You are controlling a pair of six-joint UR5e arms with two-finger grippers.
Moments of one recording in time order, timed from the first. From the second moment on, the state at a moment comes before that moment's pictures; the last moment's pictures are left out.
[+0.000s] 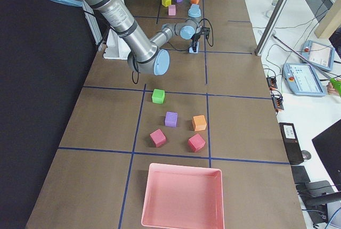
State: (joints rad) left arm -1.55 -1.47 -1.75 -1.76 -2.49 0.05; right arm 0.55 -0.66 1.19 -1.26 1.86 1.32
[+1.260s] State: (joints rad) left arm -1.54 -1.48 -1.75 -1.76 -2.48 0.01; right arm 0.58 -0.73 1.48 -1.36 1.85 1.28
